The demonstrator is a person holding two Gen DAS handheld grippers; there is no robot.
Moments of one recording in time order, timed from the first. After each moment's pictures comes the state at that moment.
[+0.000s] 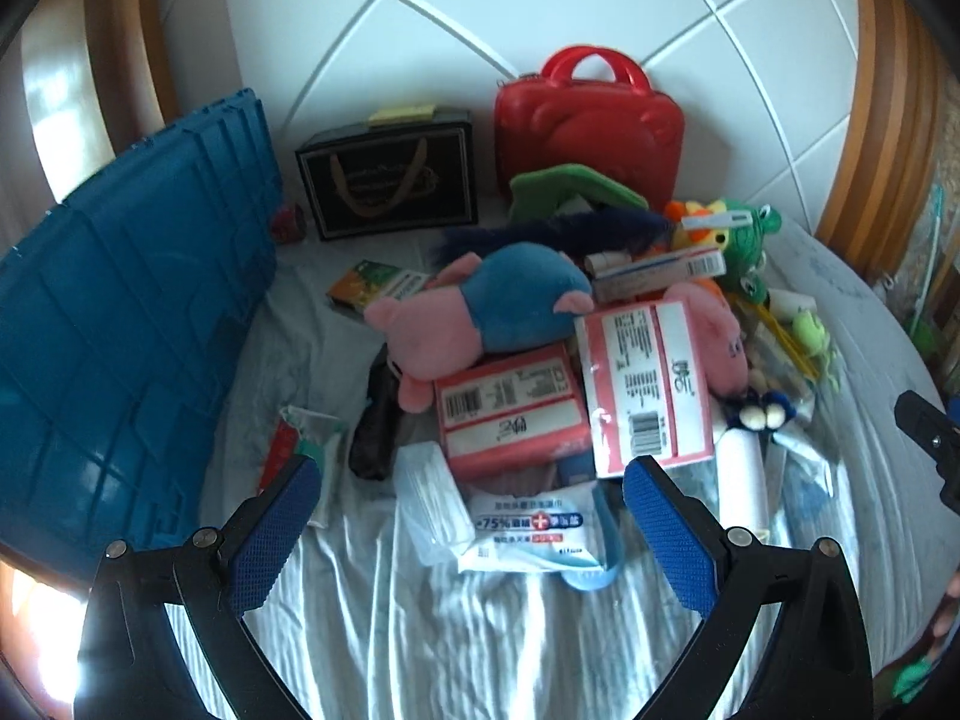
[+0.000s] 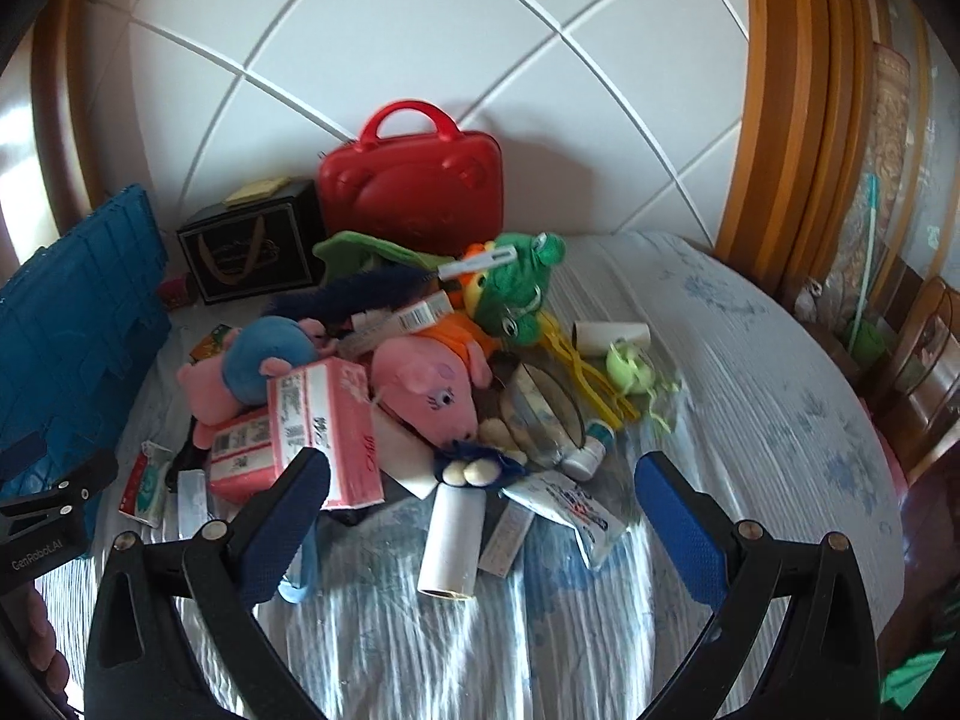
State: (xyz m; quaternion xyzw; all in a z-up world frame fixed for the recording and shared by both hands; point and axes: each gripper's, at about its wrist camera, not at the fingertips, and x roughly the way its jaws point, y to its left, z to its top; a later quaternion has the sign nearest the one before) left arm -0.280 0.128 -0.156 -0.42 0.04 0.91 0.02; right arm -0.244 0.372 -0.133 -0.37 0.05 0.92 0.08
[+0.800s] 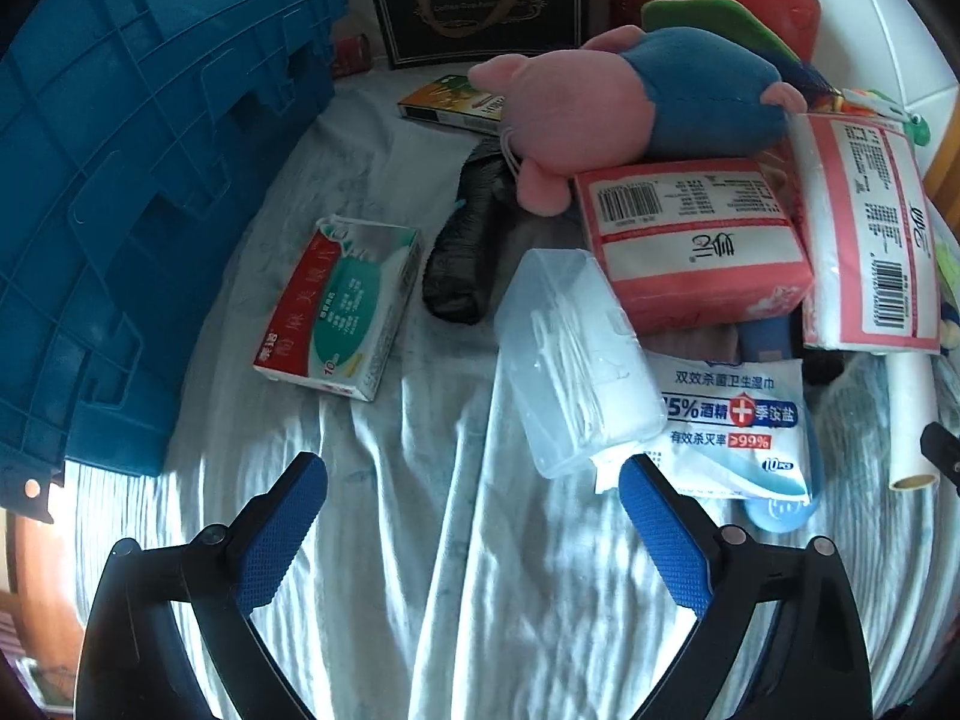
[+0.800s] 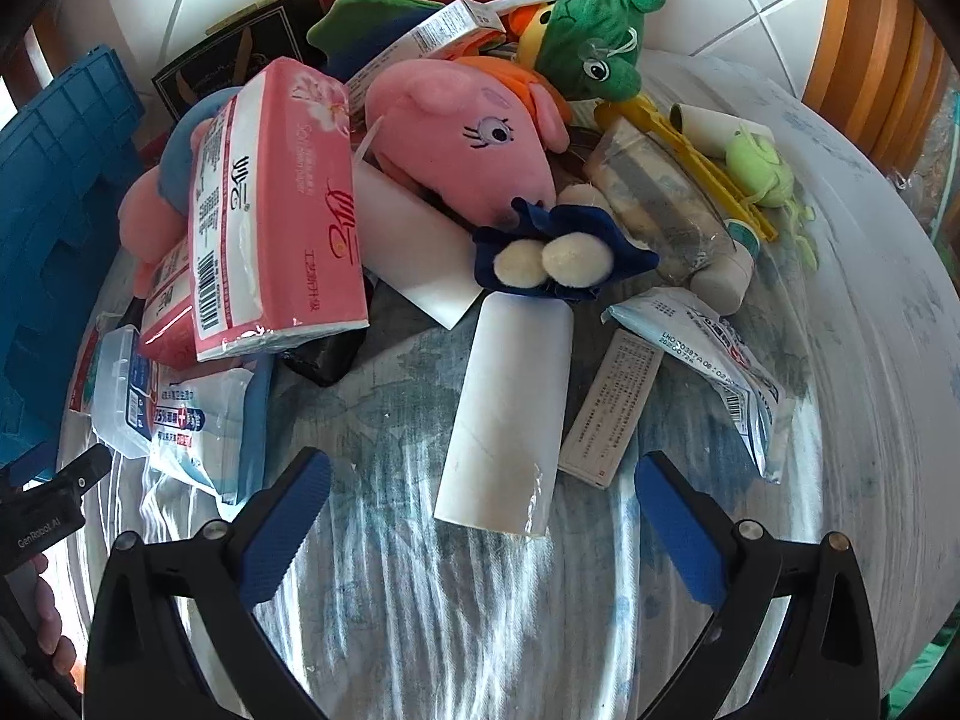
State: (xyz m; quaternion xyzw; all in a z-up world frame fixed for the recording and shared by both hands) left arm -0.292 0.074 -0.276 -0.53 0.02 0.85 -0.07; right arm -0.297 0.357 -0.284 -0.52 0.07 0.85 0.01
